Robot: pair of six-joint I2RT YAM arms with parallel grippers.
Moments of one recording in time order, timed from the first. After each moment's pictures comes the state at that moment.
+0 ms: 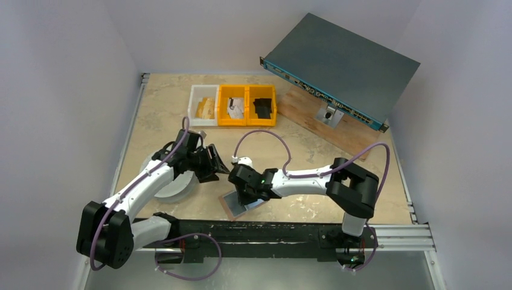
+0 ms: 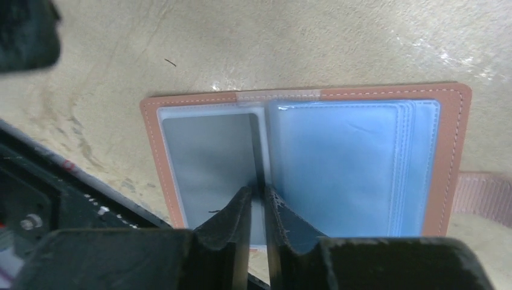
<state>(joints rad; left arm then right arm) -0.35 1.14 0.70 -0.58 0.37 -0.80 1.22 1.80 1.06 -0.32 0.15 0.82</state>
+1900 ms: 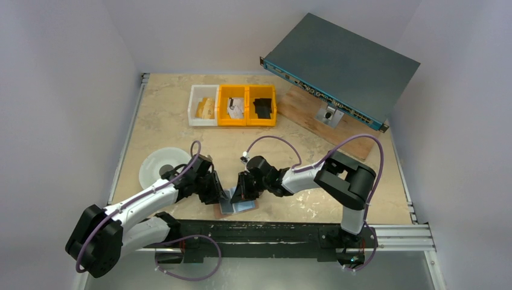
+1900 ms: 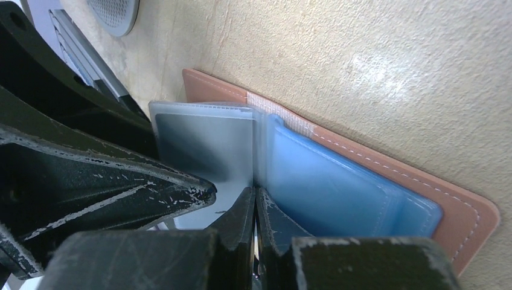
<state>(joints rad) -0.58 1.05 0.44 -0.49 0.22 -0.96 1.03 1.85 0.79 0.30 -0.32 1.01</state>
